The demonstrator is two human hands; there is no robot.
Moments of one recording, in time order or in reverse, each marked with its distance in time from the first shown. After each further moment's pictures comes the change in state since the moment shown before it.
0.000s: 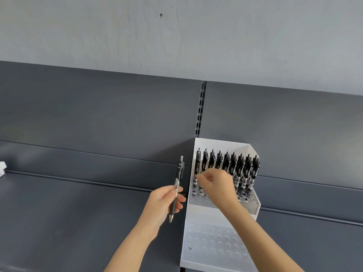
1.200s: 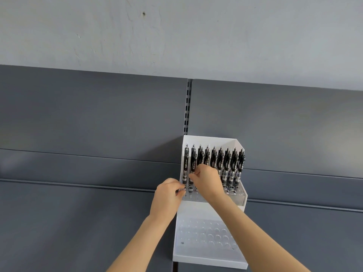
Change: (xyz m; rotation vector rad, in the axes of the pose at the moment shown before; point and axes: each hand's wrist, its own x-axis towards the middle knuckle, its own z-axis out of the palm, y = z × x) left_hand 0.038 -0.028 0.033 0.771 0.129 0.503; right_hand 0.015 0.014 0.008 -0.199 -0.024 0.060
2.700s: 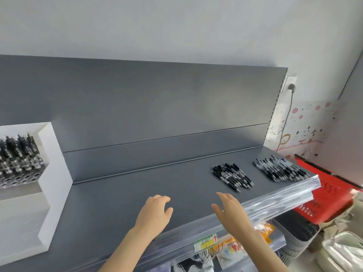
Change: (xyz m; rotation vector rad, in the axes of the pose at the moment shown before) left_hand -0.131 0.319 0.285 0.123 -0.695 0.074; right_hand -0.251 0.422 -0.282 -0.225 -0.013 0.473
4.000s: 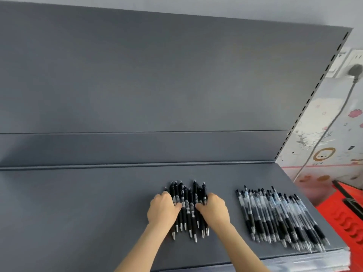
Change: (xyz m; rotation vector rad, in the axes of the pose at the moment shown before) left_hand 0.248 0.184 0.186 0.020 0.027 -0.624; right_hand 0.259 0.204 -0.026 0.167 -0.289 0.114
